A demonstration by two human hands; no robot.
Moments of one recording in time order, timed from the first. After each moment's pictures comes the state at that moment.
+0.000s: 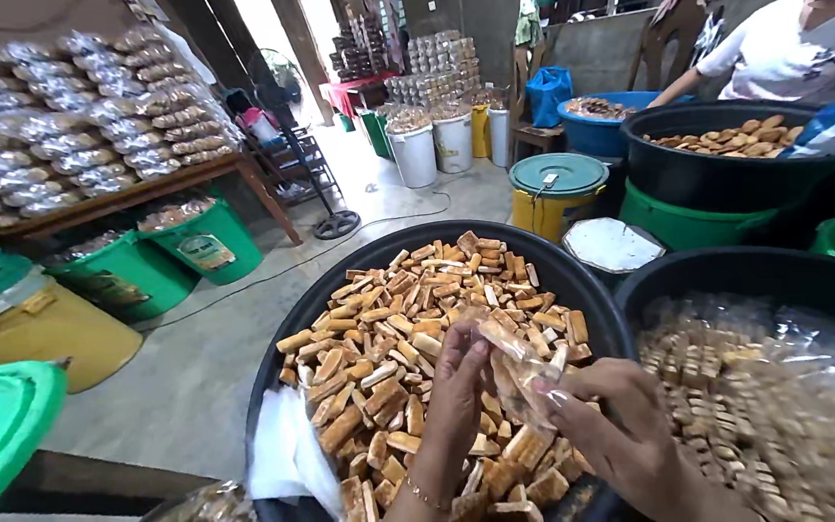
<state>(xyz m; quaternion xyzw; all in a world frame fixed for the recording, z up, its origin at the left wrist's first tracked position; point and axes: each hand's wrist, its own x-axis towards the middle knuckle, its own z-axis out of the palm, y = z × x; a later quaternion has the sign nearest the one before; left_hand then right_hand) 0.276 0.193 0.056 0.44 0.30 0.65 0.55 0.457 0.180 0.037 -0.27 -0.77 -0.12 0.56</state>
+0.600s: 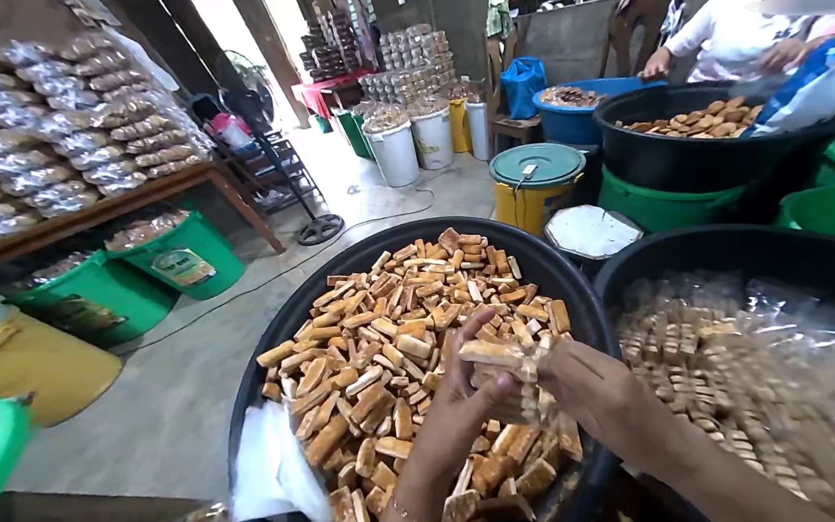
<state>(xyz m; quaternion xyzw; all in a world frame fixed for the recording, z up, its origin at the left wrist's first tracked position) 0.272 0.182 0.059 0.58 0.28 0.50 0.58 0.474 0.191 0.047 -0.28 -0.83 -0.05 0.48</state>
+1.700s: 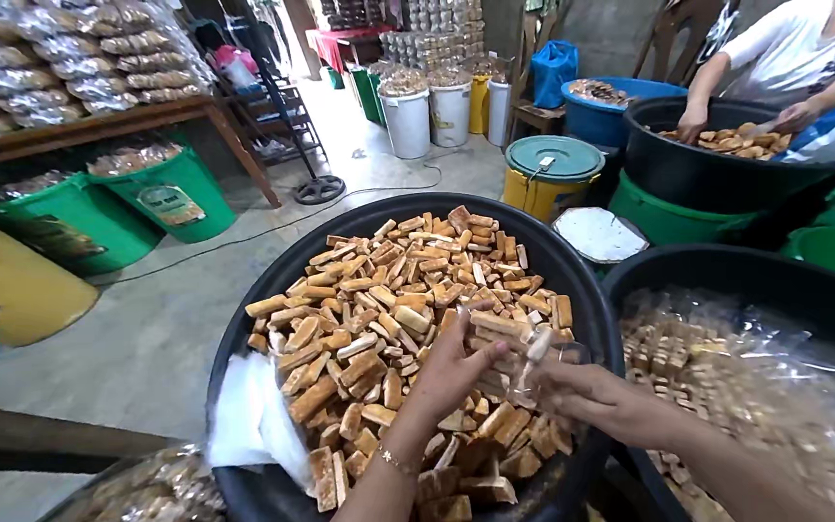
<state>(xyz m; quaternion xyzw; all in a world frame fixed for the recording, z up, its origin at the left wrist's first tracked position) 0.263 0.201 0.060 0.64 0.47 0.39 0.47 0.503 0.205 0.046 -0.31 -0.81 0.47 0.16</state>
